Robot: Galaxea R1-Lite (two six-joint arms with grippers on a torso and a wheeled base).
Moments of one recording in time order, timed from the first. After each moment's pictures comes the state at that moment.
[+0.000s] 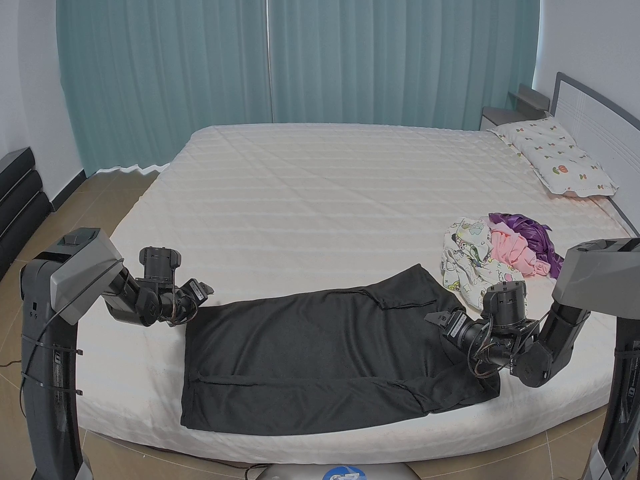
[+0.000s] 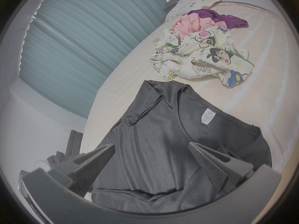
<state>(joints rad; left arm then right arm) -0.03 2.50 -1.27 -0.51 -0.07 -0.68 0.31 2.26 -0.60 -1.07 -0.01 0.86</state>
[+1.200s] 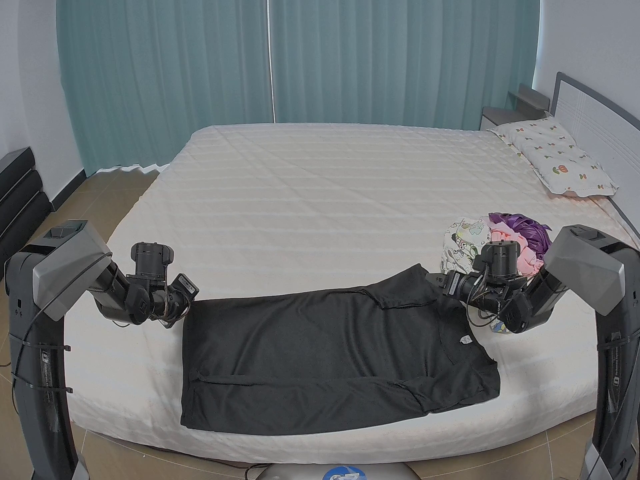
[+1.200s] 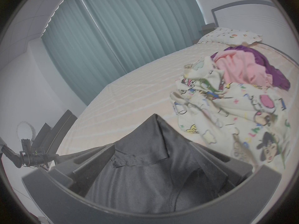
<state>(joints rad) -0.02 2.40 -1.18 -0.51 -0.04 -0.89 0.17 2.47 -1.16 -0.84 0.10 0.42</state>
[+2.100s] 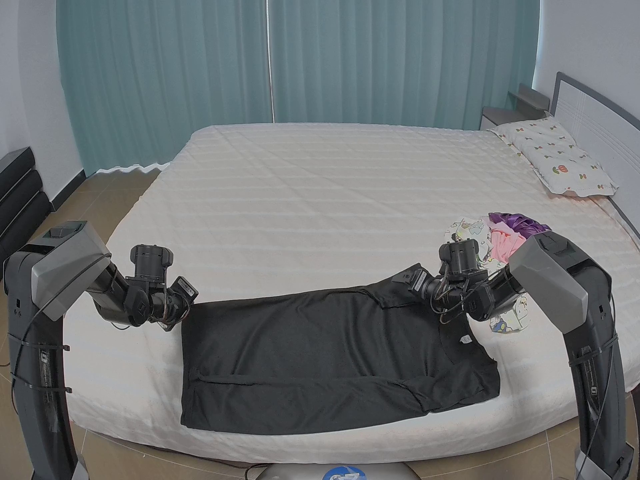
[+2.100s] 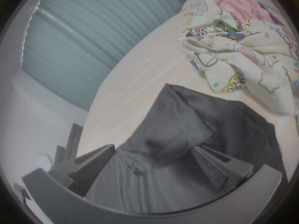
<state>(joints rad) -0.02 2.40 -1.16 -0.51 -0.04 -0.90 0.25 2.63 -1.55 -0.51 0.13 0.79</state>
